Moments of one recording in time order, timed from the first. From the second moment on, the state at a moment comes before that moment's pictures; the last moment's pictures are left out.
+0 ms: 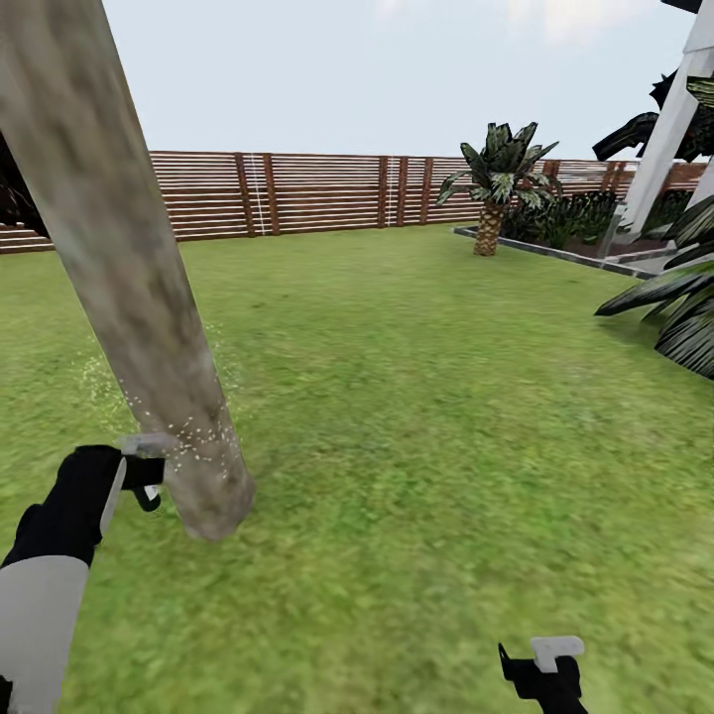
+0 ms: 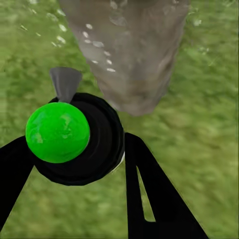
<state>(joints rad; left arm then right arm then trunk) -0.78 0.24 0.24 -0.99 -0.19 0.91 -0.16 -0.42 -0.09 -0.45 -0.18 0.47 -0.44 0.01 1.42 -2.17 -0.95</state>
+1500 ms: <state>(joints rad) -0.83 0.28 0.23 -1.02 -0.19 0.99 -0.16 -0.42 -0.09 -0.45 -0.18 0.47 -0.44 0.01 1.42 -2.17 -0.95</state>
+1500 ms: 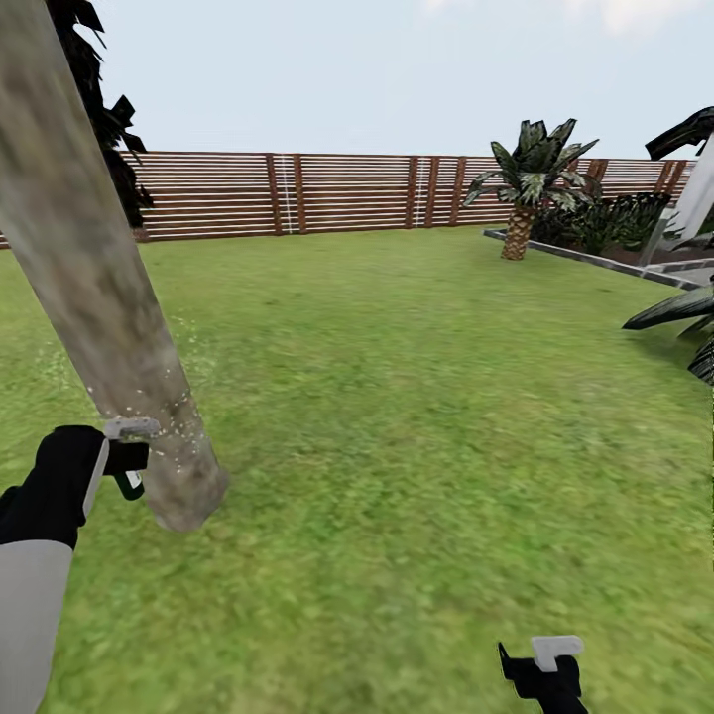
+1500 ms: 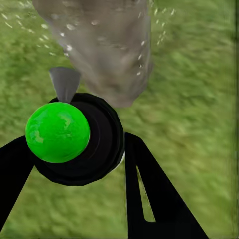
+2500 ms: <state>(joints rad) -0.56 0.26 0.13 -0.82 -0.18 0.54 -0.27 -0.42 -0.09 -0.32 -0.21 0.53 -0.43 0.02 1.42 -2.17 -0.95</state>
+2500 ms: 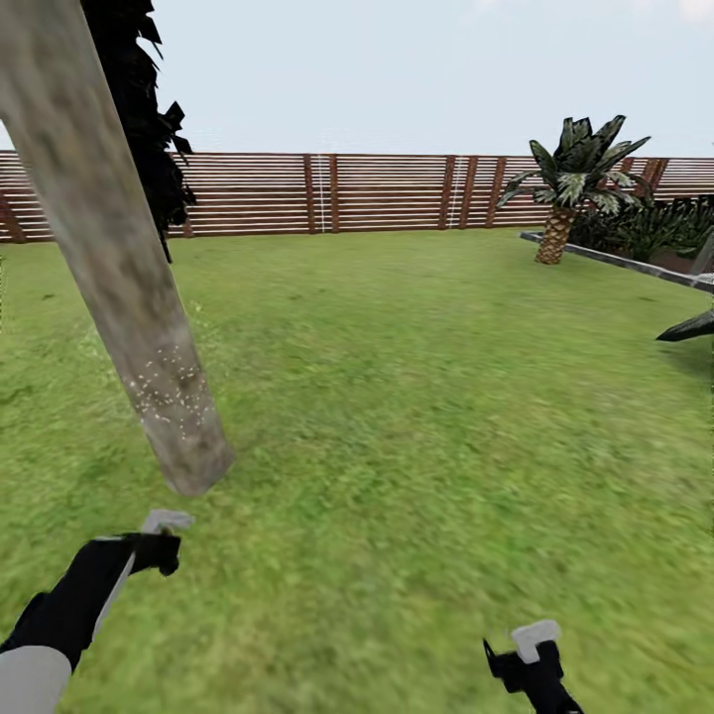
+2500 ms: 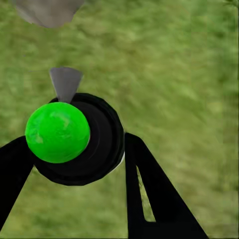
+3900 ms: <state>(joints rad) -0.55 -0.02 -0.38 -0.65 -0.64 0.10 -0.94 -0.51 0.06 0.23 -0.62 0.65 -0.29 0.88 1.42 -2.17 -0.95</state>
